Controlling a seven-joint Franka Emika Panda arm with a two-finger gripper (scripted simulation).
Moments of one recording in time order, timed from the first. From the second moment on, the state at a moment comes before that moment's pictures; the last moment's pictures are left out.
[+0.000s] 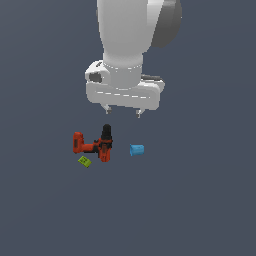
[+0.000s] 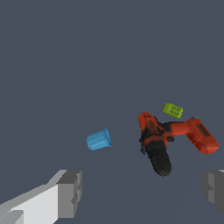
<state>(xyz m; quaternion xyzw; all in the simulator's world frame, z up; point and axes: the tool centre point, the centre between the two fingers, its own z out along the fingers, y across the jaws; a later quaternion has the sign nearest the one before) 0.008 -0.015 0.314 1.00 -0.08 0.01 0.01</state>
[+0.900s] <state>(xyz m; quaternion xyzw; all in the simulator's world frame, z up) 0.013 0.009 0.234 0.96 -0.28 0.01 0.00</state>
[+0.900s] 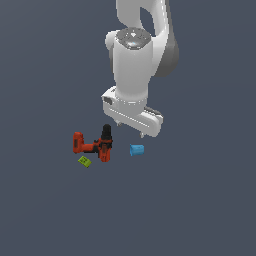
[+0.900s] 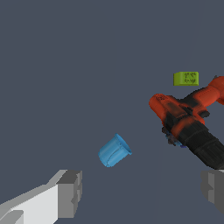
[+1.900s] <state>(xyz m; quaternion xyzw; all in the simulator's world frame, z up) 0.002 0.033 0.143 0.87 -0.50 0.00 0.00</state>
